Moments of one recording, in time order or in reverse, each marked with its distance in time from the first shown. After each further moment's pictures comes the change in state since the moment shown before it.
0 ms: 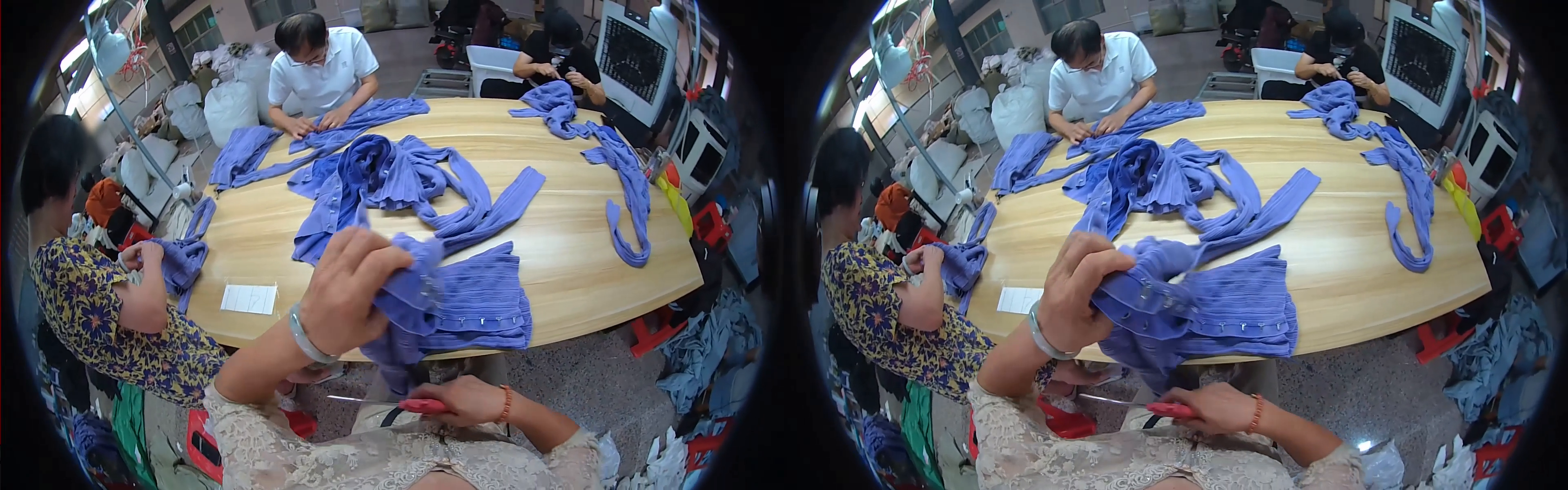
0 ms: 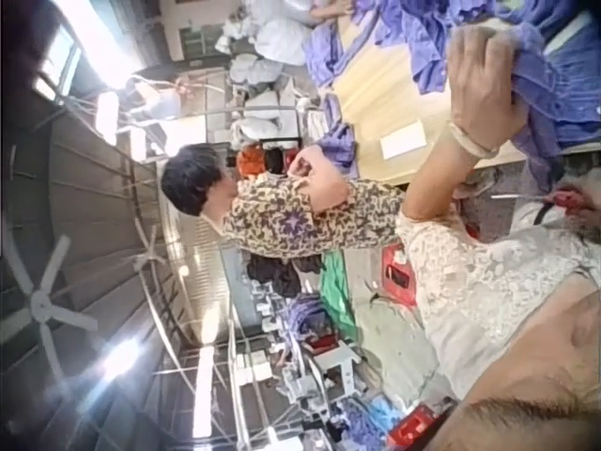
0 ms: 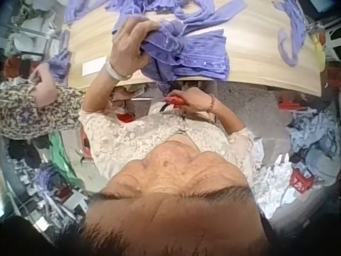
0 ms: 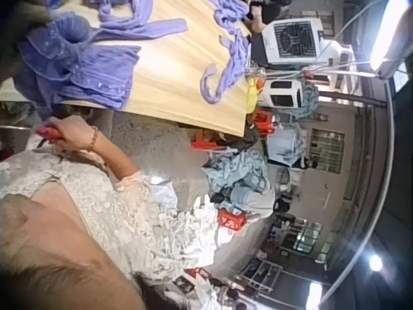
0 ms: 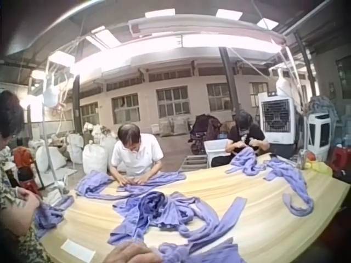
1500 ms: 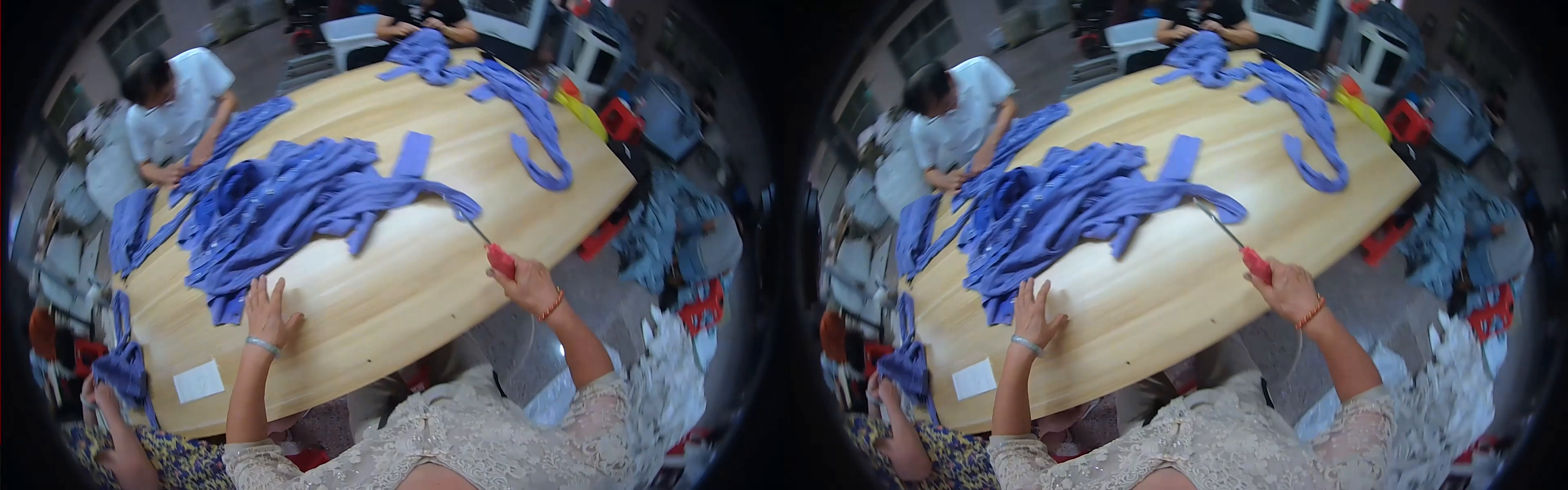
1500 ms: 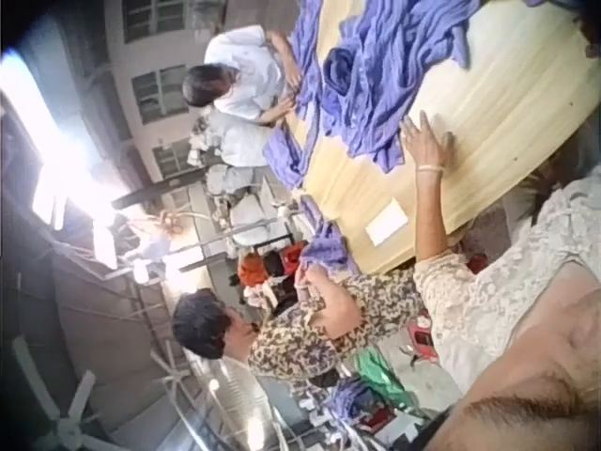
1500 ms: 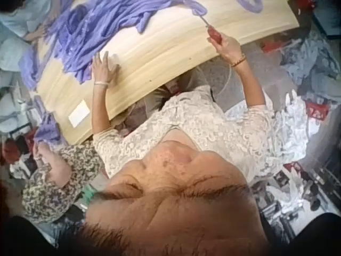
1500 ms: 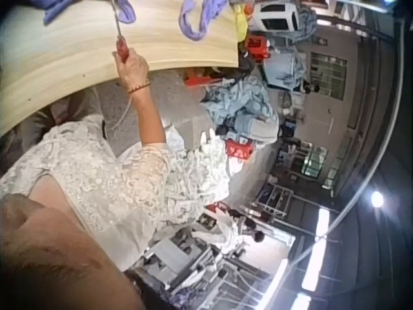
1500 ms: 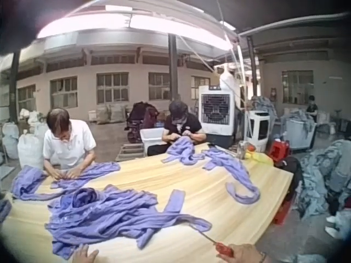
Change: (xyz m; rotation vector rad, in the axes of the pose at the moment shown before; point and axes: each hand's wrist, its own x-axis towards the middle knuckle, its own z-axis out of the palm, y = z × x) left_hand -0.136 -0.194 0.125 0.292 -0.597 -0.541; right_hand -0.101 0.084 -0.079 -0.357 1.016 0.884
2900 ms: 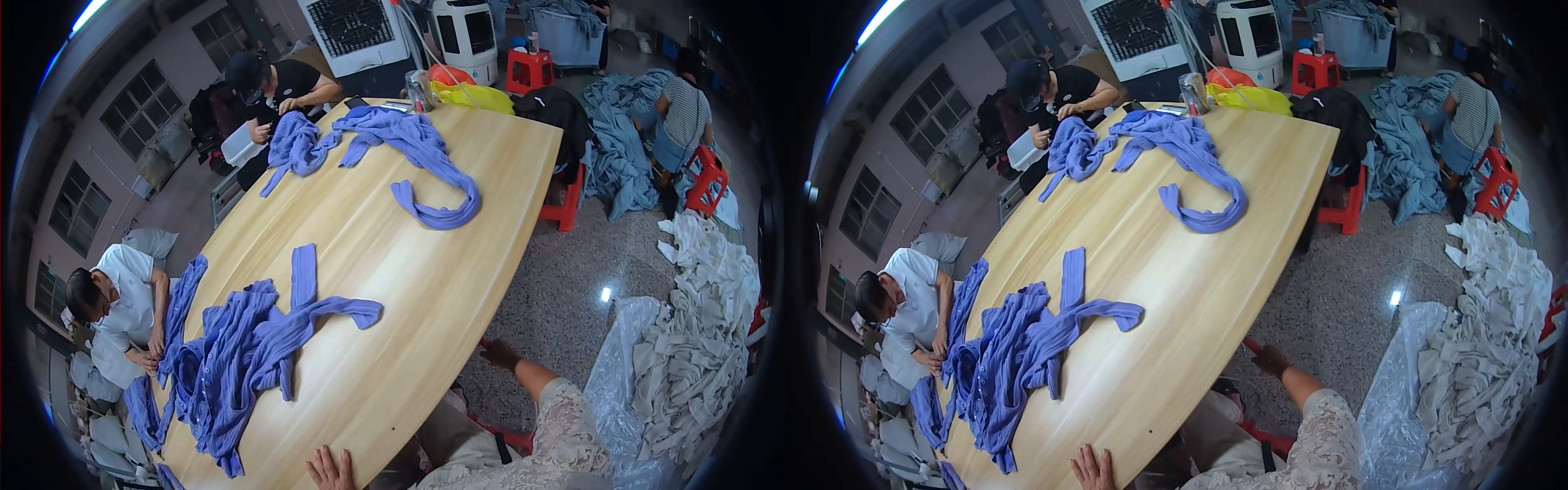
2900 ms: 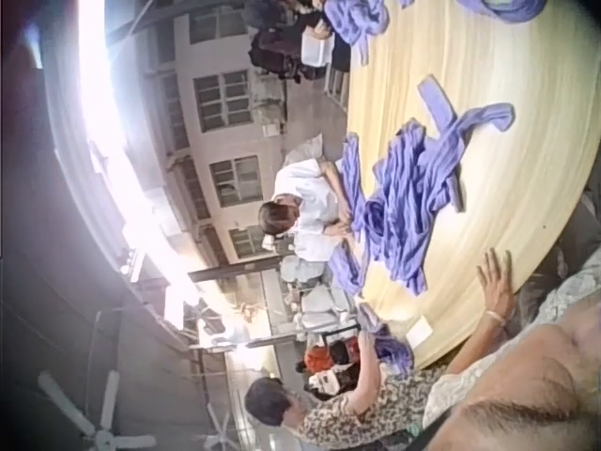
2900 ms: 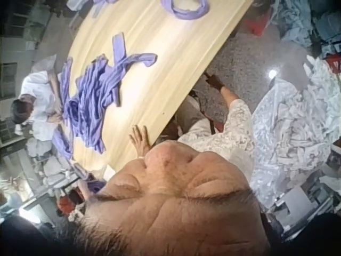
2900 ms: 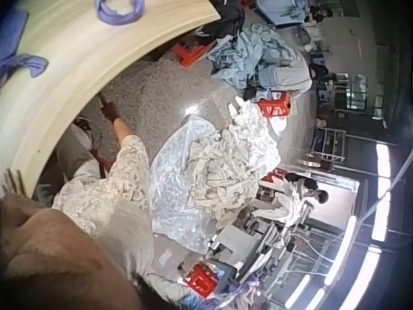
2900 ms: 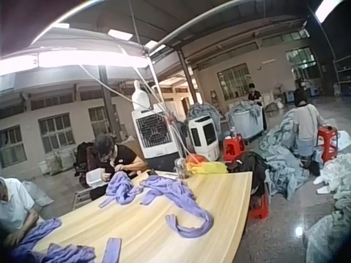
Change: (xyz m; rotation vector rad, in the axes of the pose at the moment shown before) left_hand -0.075 0.151 0.033 0.078 -0.231 0.399; right_hand -0.030 0.295 0.261 0.346 -0.388 0.802
